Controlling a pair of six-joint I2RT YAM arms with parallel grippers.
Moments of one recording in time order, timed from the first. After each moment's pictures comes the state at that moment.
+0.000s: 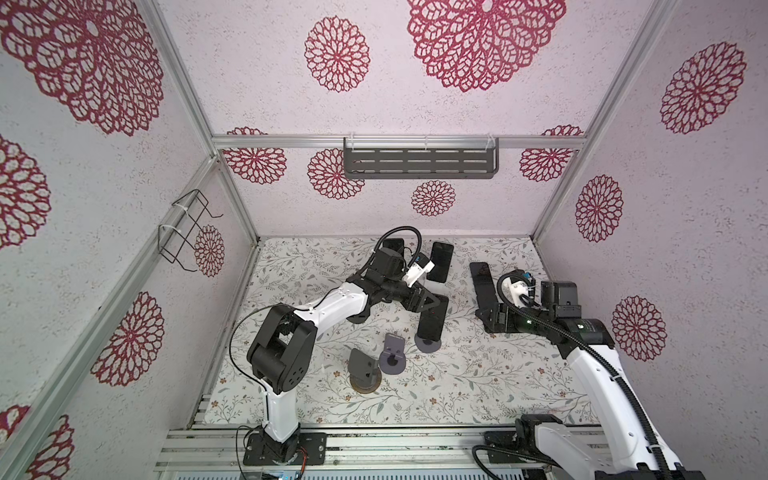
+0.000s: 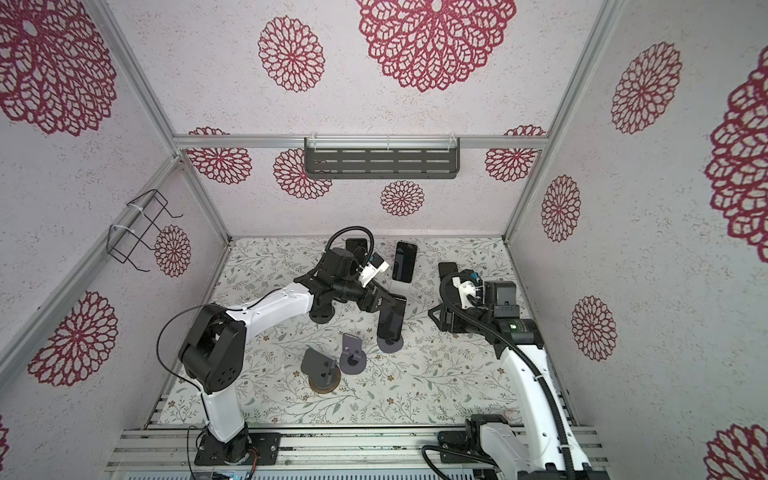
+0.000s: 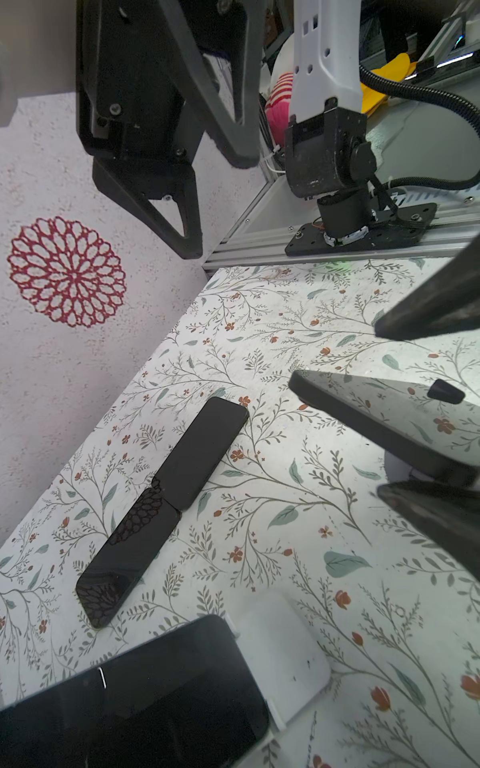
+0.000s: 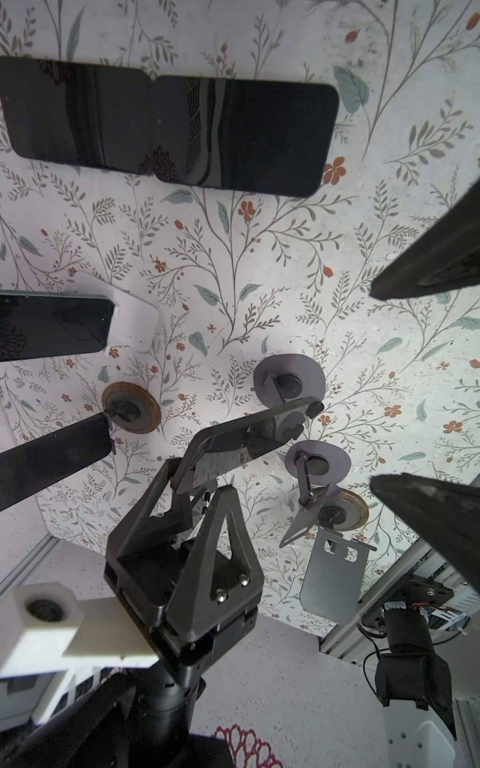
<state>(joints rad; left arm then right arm) -0.62 1.90 1.39 -0.13 0.74 -0.06 0.04 0.97 0.94 -0.79 -0.56 0.13</state>
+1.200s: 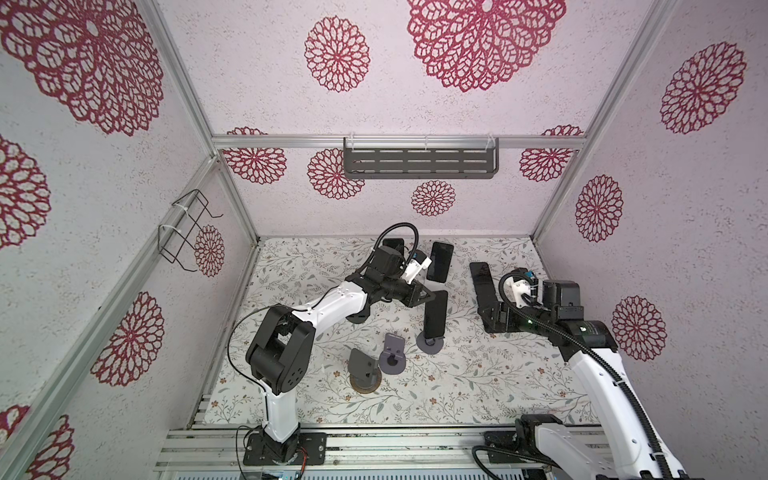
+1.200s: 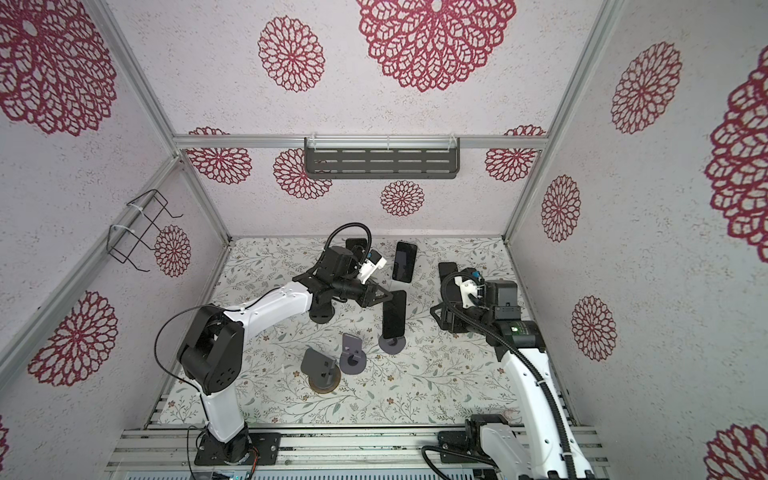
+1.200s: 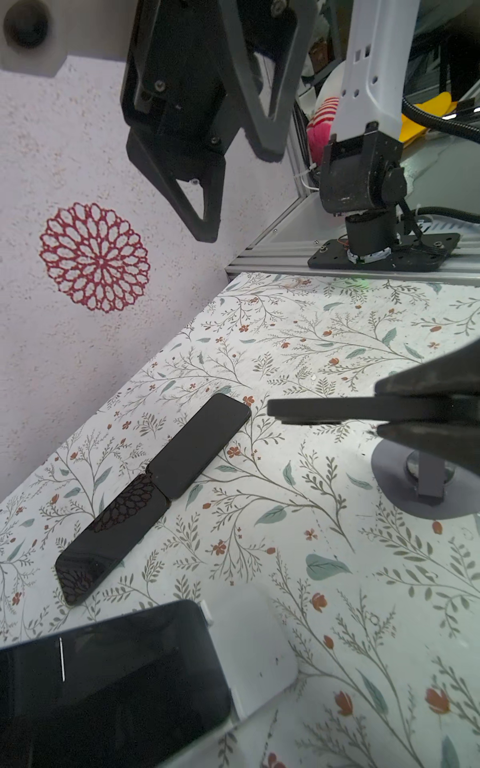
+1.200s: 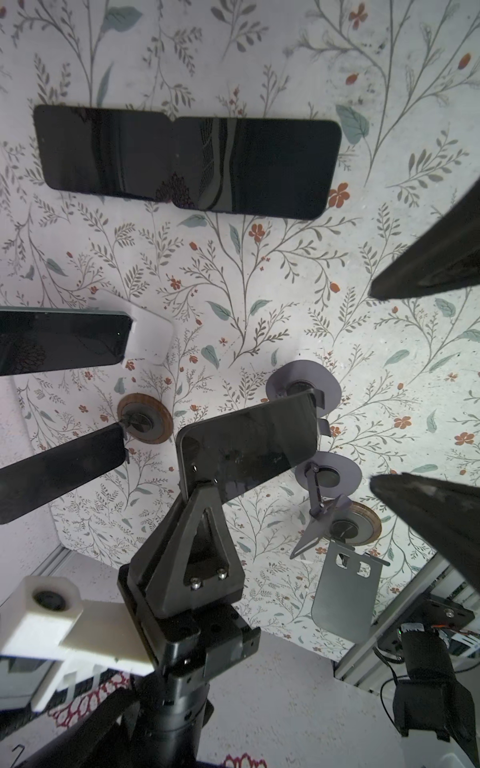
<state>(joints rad) -0.61 1.88 1.41 -0.16 0.70 -0.20 0.08 0.95 0.96 -0.78 -0.48 0.14</state>
